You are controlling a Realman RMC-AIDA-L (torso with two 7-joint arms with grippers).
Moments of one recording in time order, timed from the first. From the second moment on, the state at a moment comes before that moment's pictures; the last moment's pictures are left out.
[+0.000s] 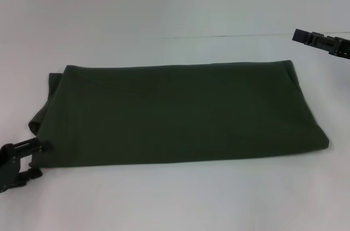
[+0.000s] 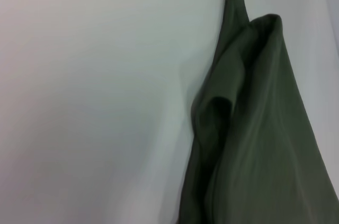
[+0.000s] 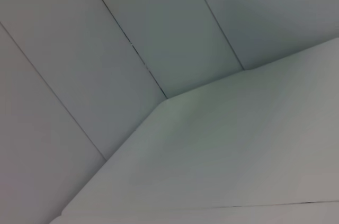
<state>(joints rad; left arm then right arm) -0.37 -1.97 0.54 0.56 2.15 1.37 -2.53 0.62 1.97 -0.34 -0.56 -2.00 -1.36 1.76</state>
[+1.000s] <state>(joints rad) -0.42 -1.96 0.55 0.57 2.15 1.34 -2.51 0.61 1.97 -0.34 -0.56 -2.00 -1.36 1.76</state>
